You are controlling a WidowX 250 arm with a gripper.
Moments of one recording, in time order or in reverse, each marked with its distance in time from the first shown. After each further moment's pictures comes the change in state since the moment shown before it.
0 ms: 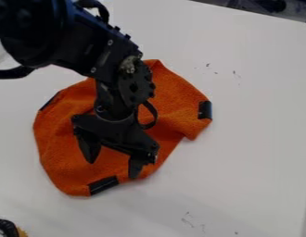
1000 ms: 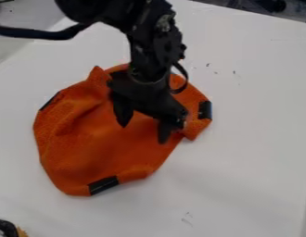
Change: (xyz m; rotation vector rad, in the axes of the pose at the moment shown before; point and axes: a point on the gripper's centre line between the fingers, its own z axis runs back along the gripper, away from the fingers) arm 0.062 -0.023 0.007 -0.044 -0.069 -0.111
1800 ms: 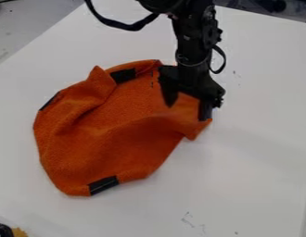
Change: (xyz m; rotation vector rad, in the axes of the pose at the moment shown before) arm 0.080 -0.025 -0.045 -0.088 -0.039 -0.097
